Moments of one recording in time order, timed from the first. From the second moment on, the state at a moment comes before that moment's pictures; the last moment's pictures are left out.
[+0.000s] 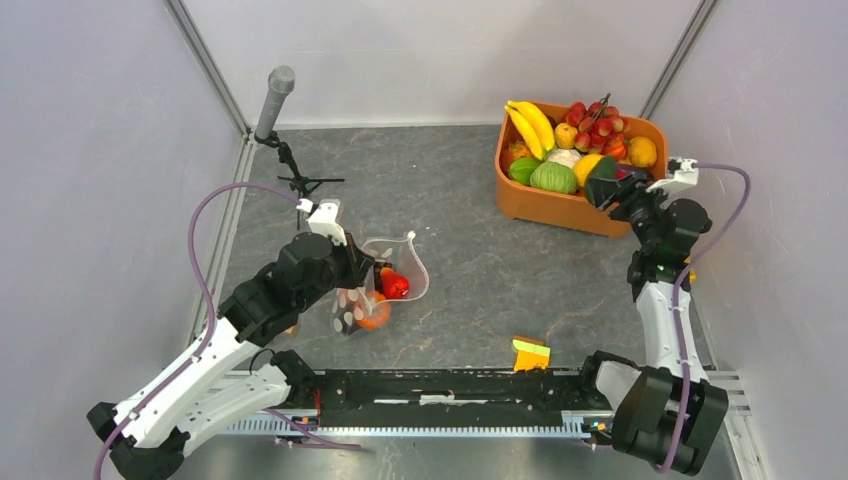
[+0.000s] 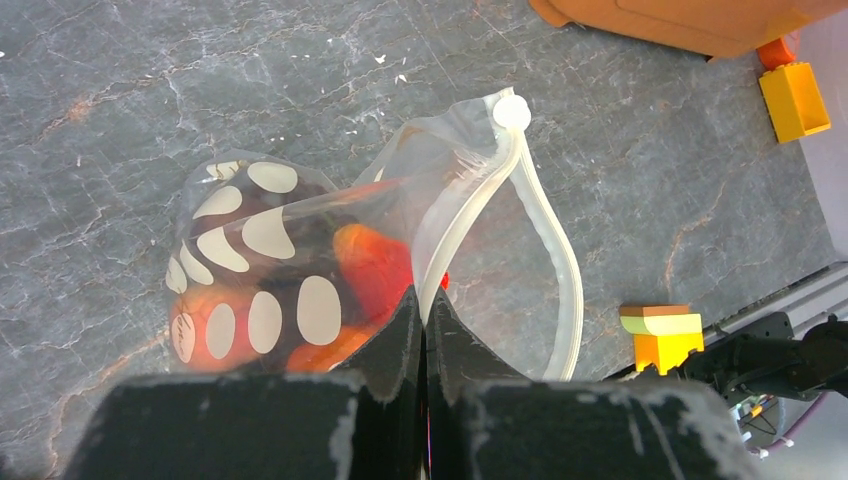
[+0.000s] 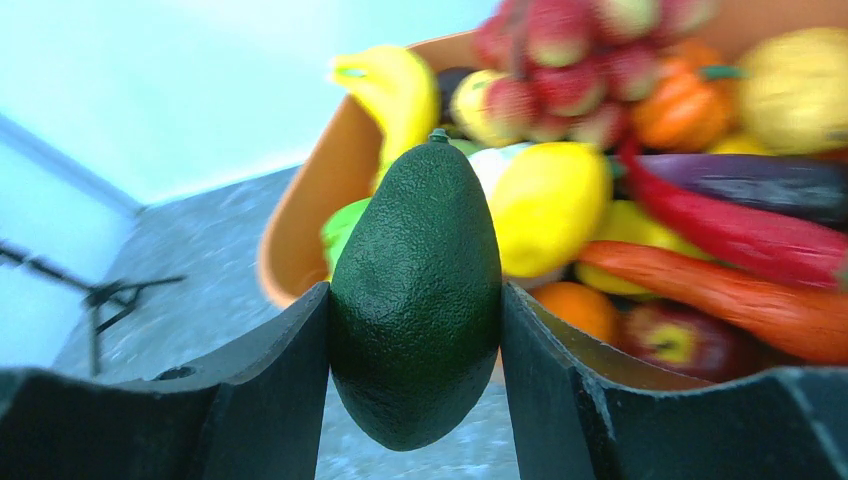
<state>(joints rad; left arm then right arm) -0.75 0.73 0.84 -0.61 -0.23 -0.55 -0.35 1.01 0.62 0.34 -0.49 0.41</state>
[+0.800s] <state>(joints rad) -0.75 0.77 0.83 -0.55 -0.20 -0.58 0.38 0.96 0.54 0.47 -0.79 0.28</state>
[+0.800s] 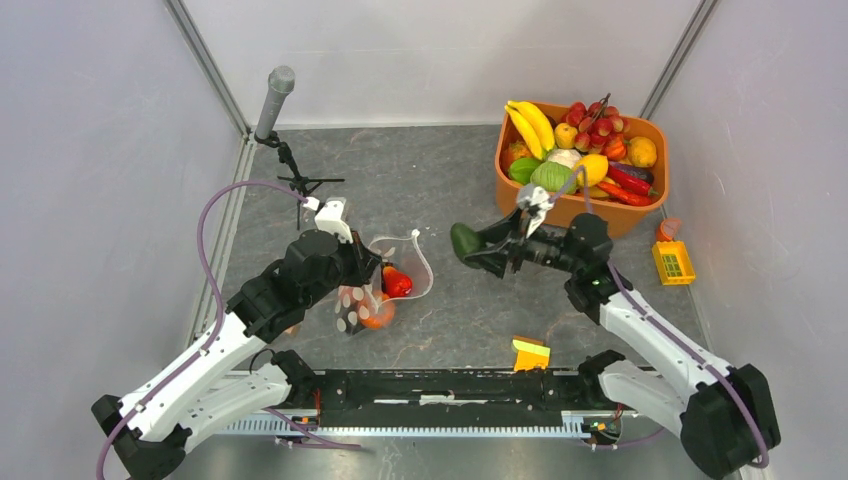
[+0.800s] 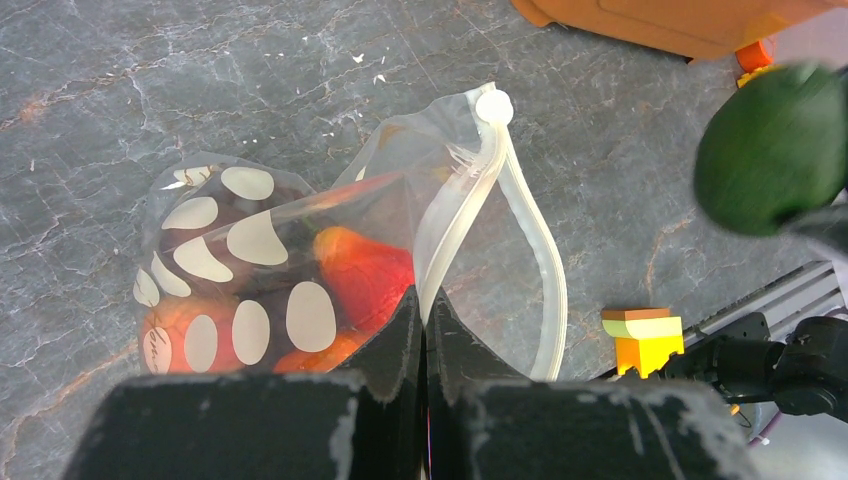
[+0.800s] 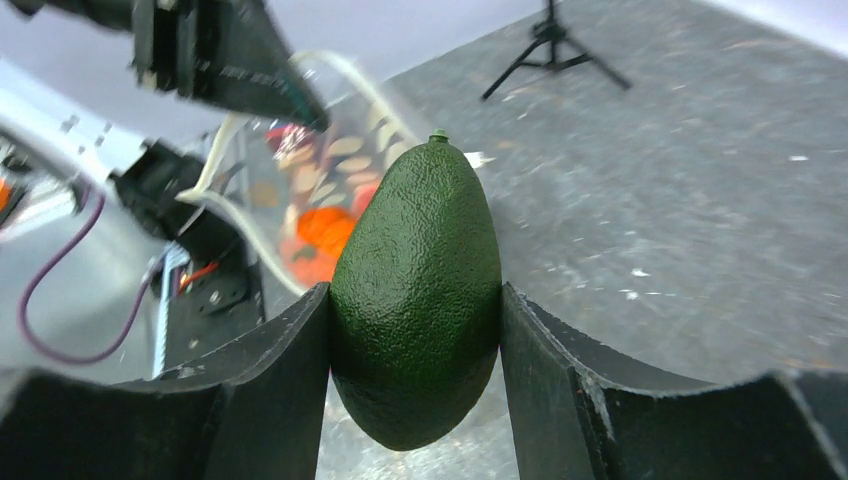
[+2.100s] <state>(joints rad) -0.75 0.77 0.83 -0.55 -0.16 -0.58 0.85 1.40 0.95 0.05 -0.40 0.01</state>
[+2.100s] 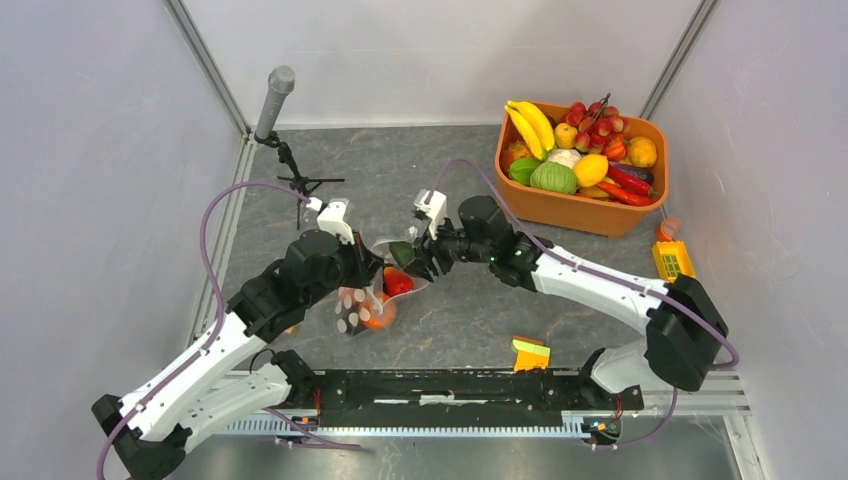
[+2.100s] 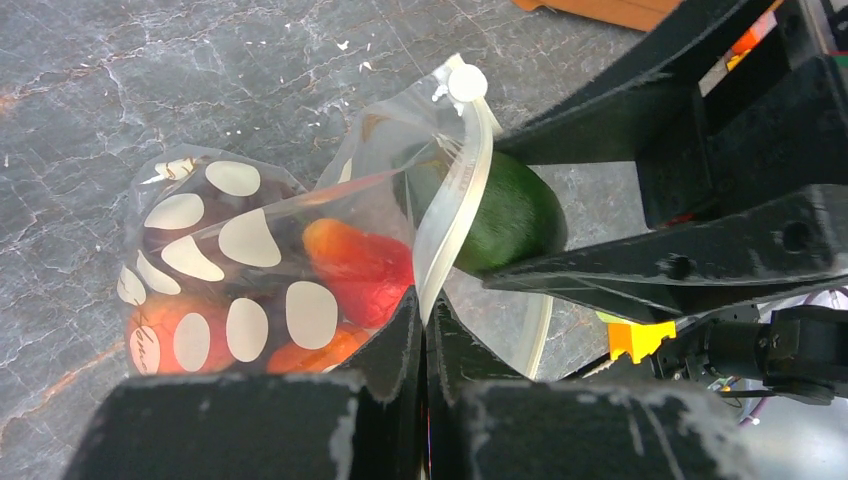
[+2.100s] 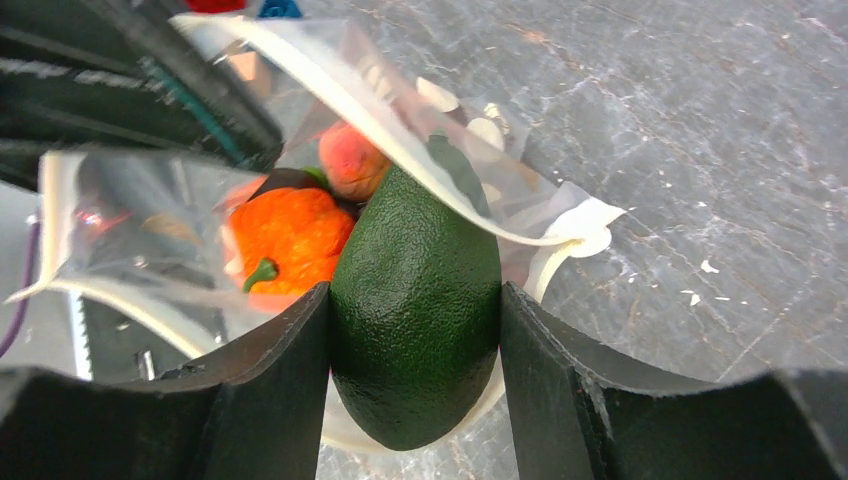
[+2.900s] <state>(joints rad) -0.75 0.73 0.83 -0.58 -0.21 -0.58 1.00 1.58 1.09 0.01 -0.22 0.01</state>
